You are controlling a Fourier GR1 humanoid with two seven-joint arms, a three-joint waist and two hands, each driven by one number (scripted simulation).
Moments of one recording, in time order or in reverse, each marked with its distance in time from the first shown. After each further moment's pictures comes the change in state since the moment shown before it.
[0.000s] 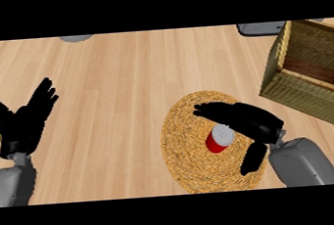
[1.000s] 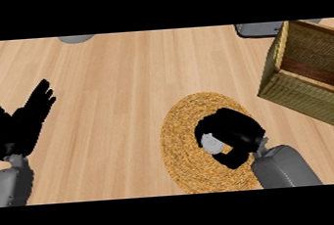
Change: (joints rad) left arm 0.007 -0.007 0.035 0.005 -0.010 -0.038 -0.005; right arm 0.018 0.081 0.072 -0.004 0.228 -0.111 0.000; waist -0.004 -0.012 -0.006
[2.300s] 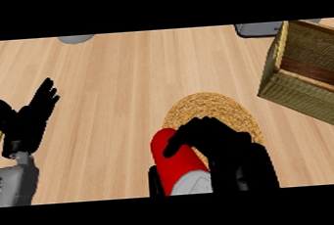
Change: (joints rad) left arm -0.015 -0.019 -0.012 0.005 -0.023 0.025 0.009; right arm -0.190 0.159 0.396 -0.677 0.066 -0.566 1.424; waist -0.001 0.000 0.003
